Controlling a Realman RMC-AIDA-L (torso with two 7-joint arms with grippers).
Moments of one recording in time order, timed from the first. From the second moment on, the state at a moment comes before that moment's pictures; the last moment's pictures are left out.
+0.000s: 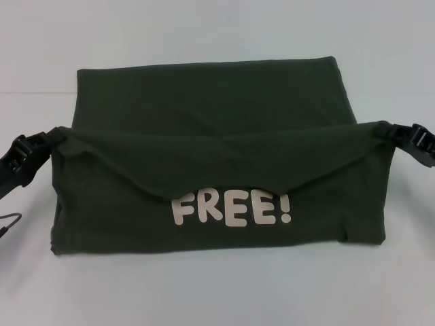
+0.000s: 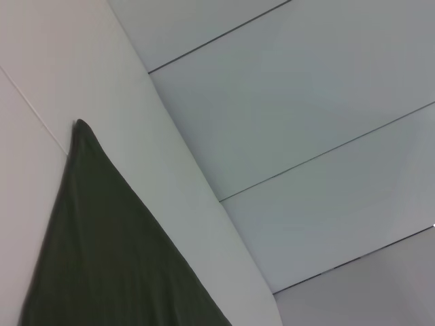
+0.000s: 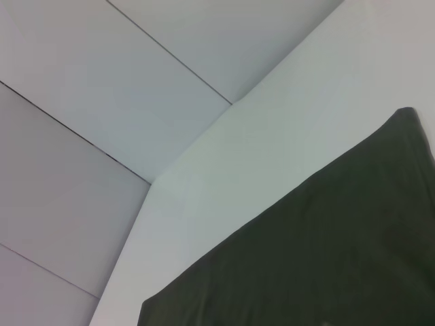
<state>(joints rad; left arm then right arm) -0.49 -2.07 0.06 0.39 1.96 1.32 -1.95 0.57 2.03 -0.35 -0.44 -1.95 -1.19 1.95</state>
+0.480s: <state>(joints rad) -0.49 -2.08 0.06 0.38 1.91 1.32 -1.92 0.56 2.05 -0.35 -0.44 -1.86 -1.20 1.87</state>
